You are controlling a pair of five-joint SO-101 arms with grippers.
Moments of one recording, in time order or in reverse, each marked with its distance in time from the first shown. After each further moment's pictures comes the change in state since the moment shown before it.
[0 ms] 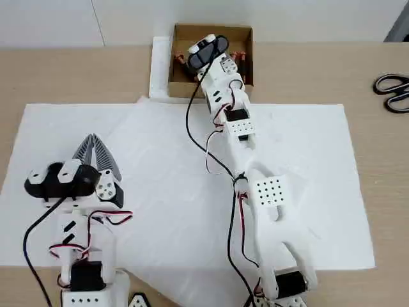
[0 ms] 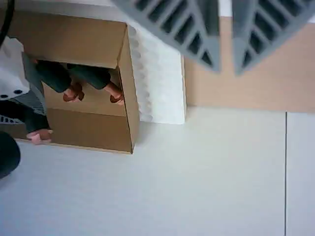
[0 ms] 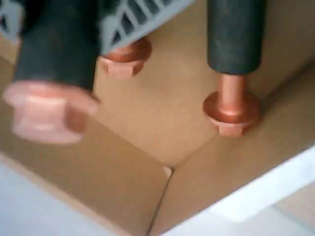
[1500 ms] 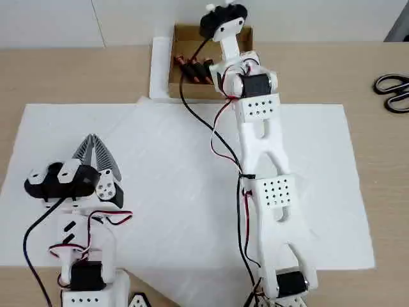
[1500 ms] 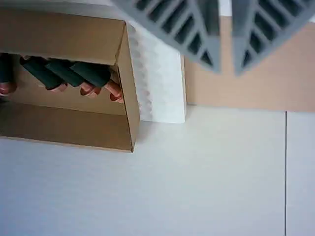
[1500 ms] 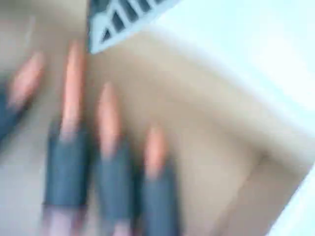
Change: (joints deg) left arm 0.0 0.0 0.0 0.0 0.0; right arm 1.3 -13.5 -29.7 79.1 -9.2
